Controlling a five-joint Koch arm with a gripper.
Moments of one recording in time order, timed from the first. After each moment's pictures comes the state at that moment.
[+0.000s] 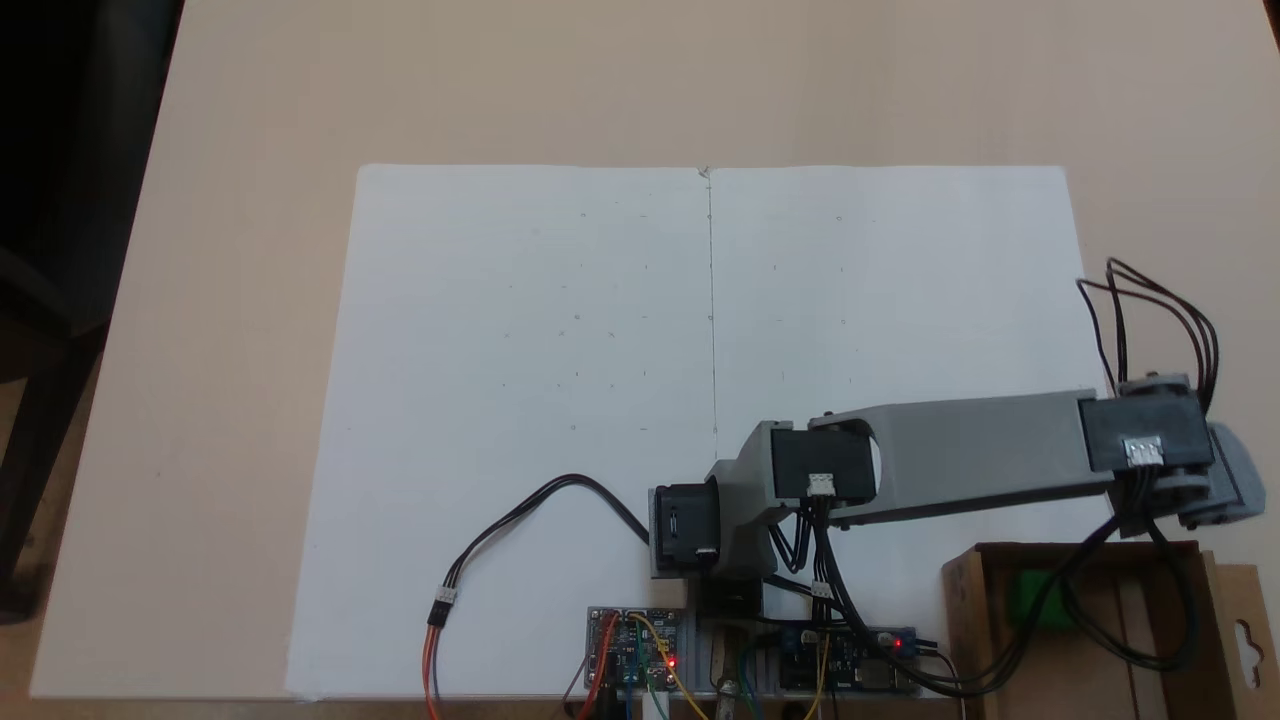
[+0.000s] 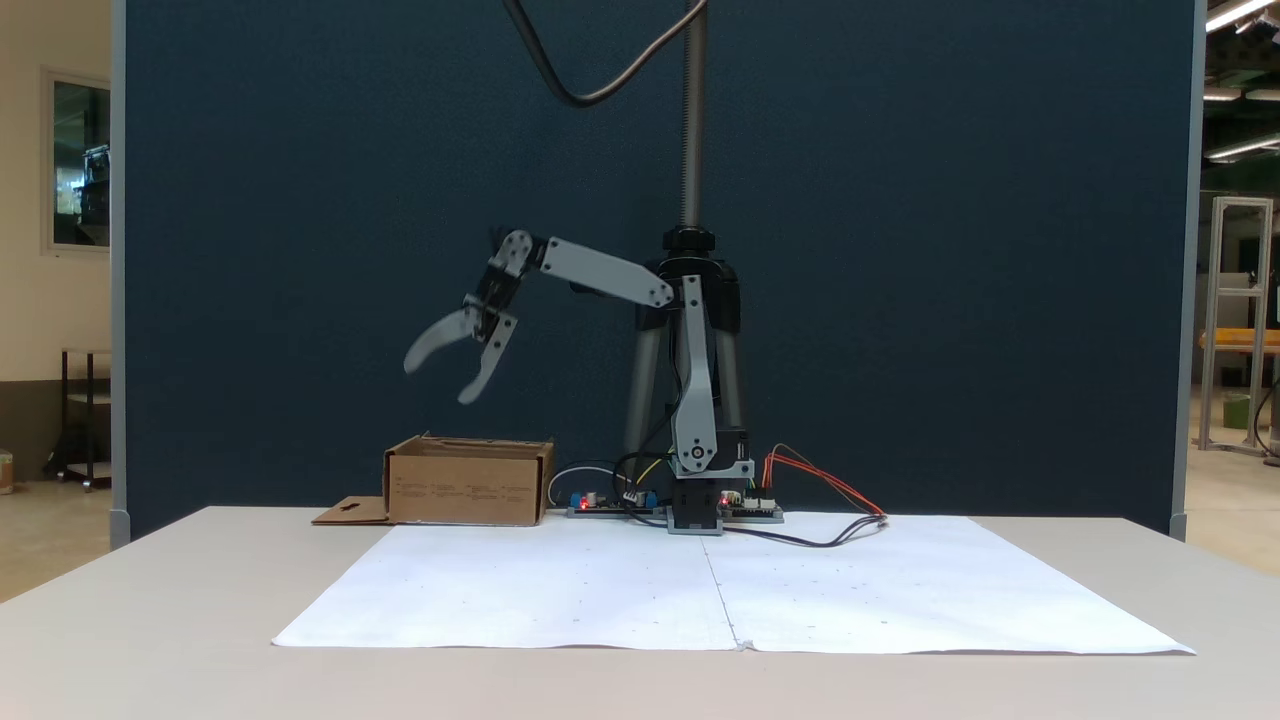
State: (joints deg) arm 86.2 85.6 37.7 75.8 -8.3
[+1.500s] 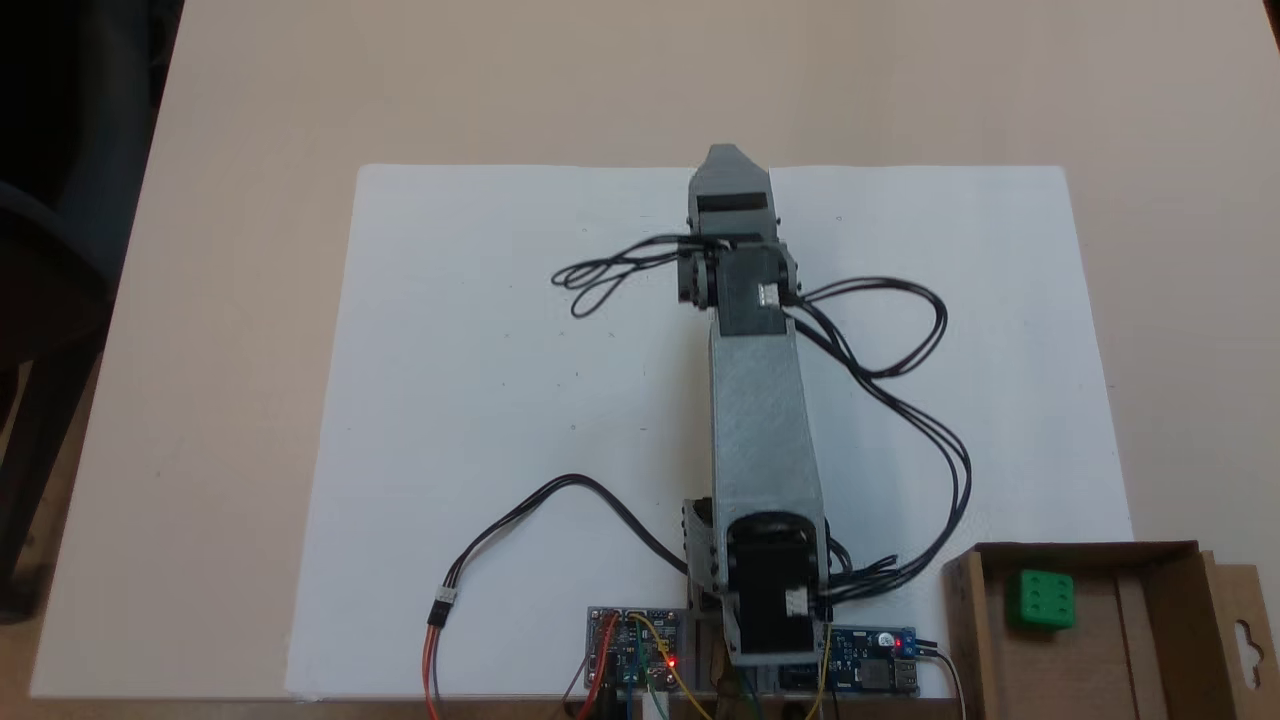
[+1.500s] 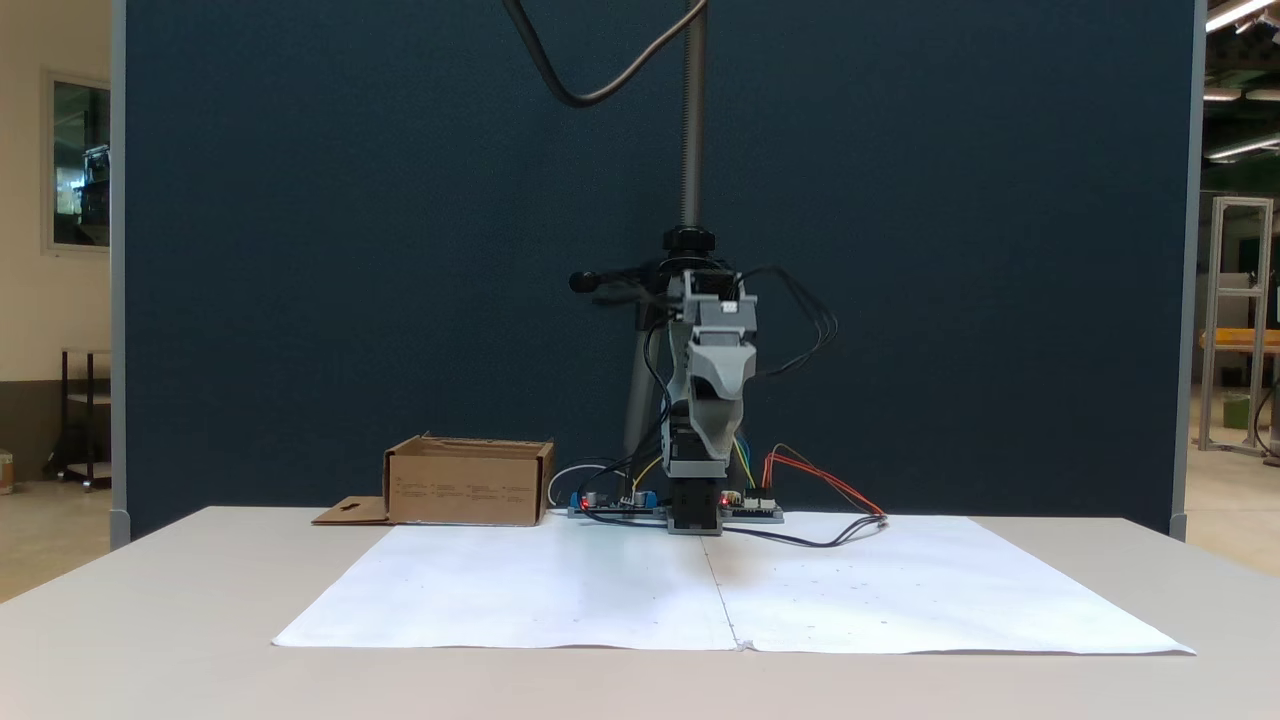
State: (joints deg) arm -3.5 116.0 88.6 43.5 -2.2
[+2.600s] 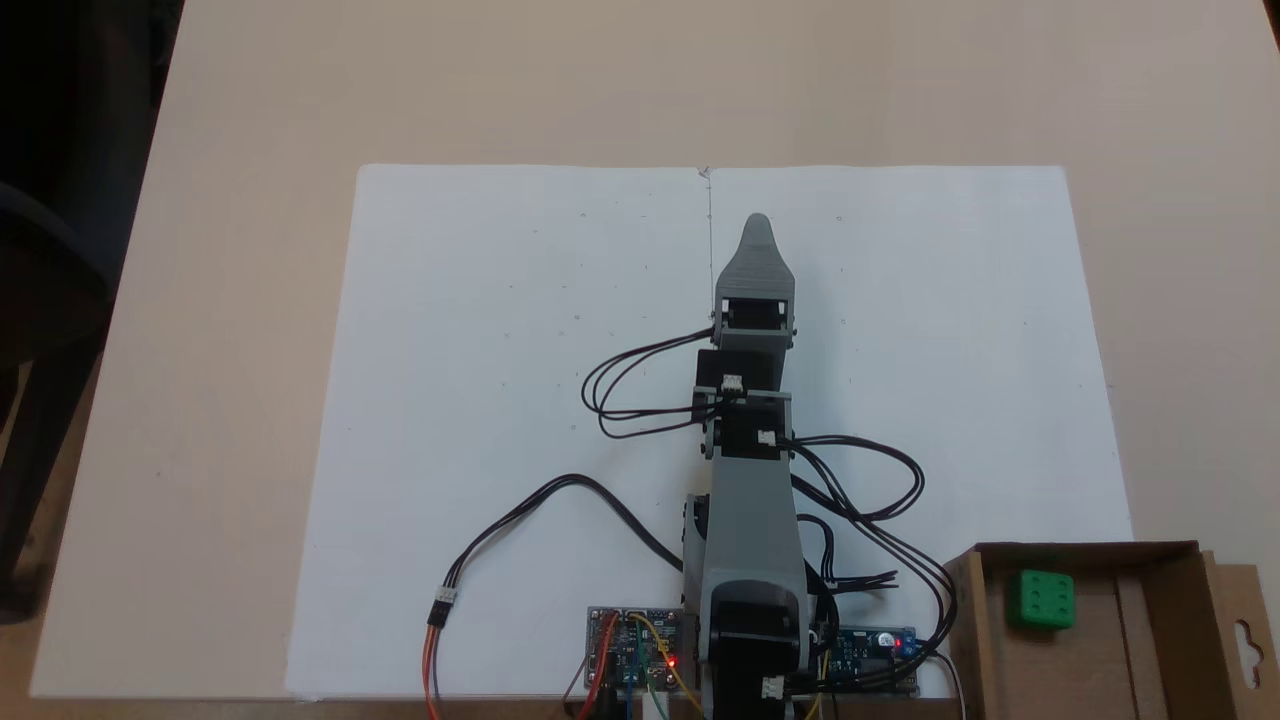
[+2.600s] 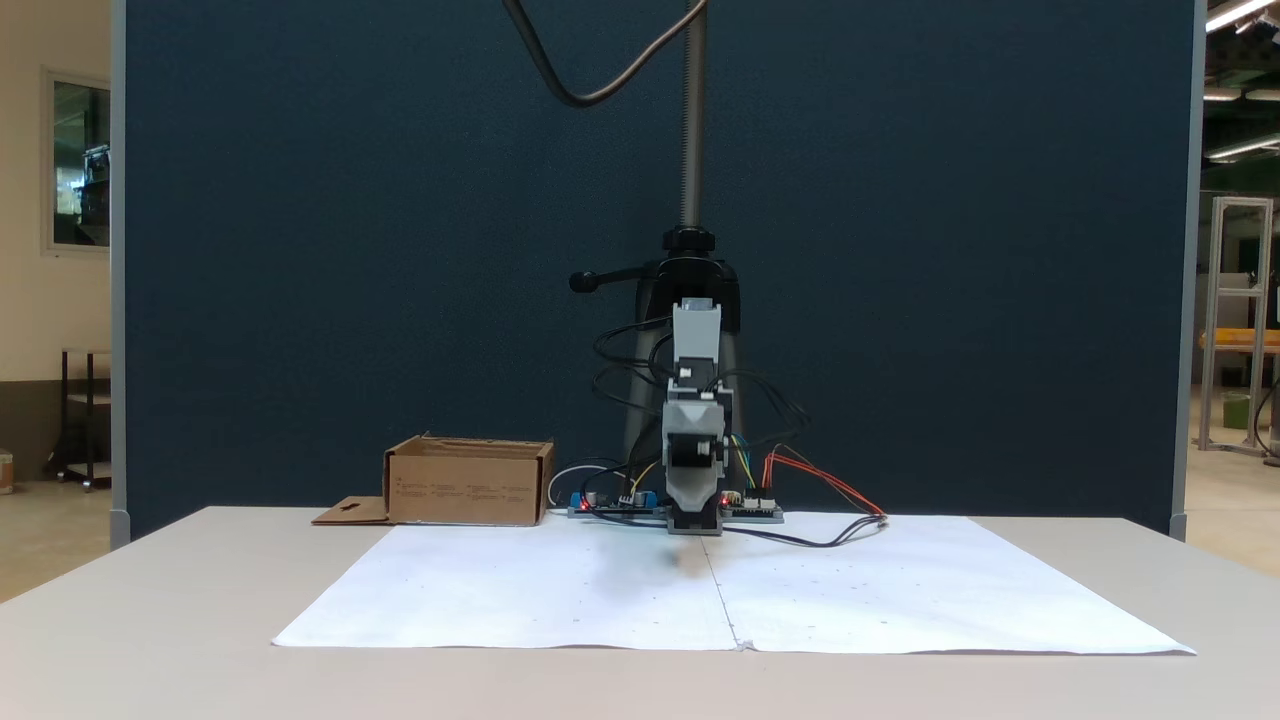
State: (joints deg) arm 3.3 128.9 134.0 -15.0 -1.9
